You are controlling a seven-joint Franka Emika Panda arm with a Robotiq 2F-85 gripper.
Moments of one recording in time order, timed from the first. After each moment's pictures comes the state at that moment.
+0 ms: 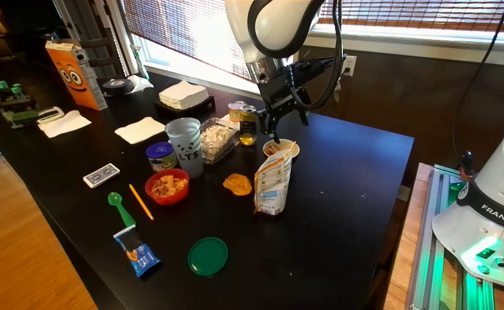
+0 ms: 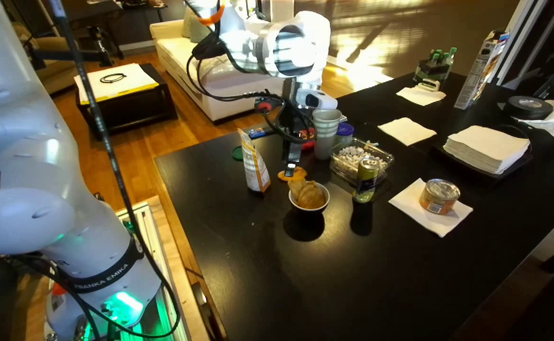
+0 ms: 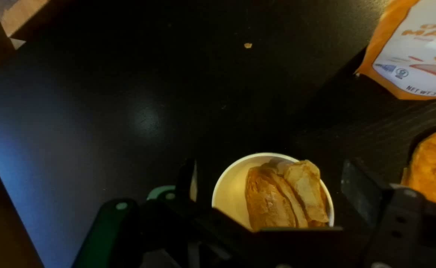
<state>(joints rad) 0.03 0.12 0.07 -2.28 -0.20 2.07 0.75</state>
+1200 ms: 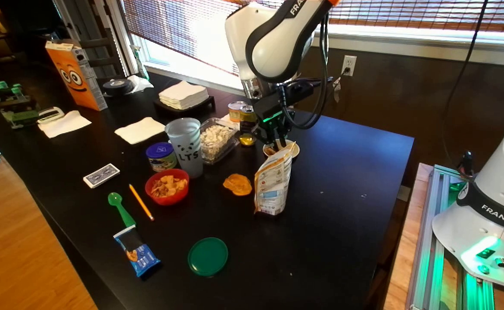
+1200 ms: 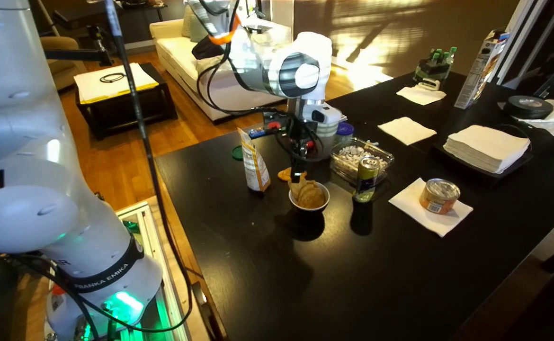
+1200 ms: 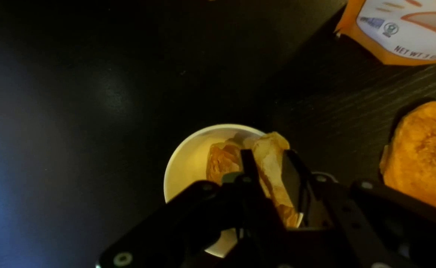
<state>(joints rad) 0.07 0.23 0.03 -2.27 -0.20 2.25 0.72</state>
